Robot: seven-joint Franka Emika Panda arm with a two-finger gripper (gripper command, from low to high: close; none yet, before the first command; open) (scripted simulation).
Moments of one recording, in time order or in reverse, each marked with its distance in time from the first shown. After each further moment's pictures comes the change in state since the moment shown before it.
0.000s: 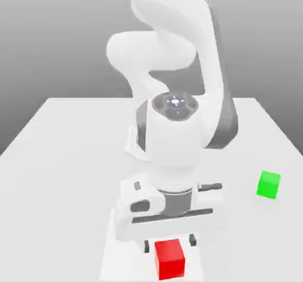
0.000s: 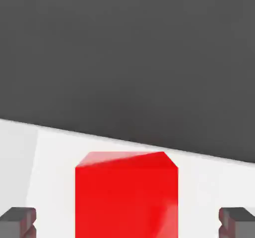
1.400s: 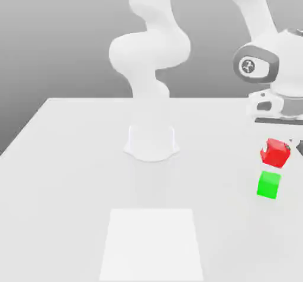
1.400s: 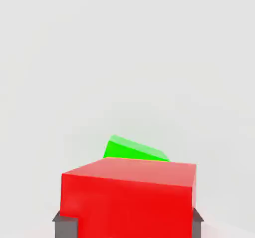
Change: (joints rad) arm 0.523 -0.384 0.378 -0.298 0.009 -0.081 1.227
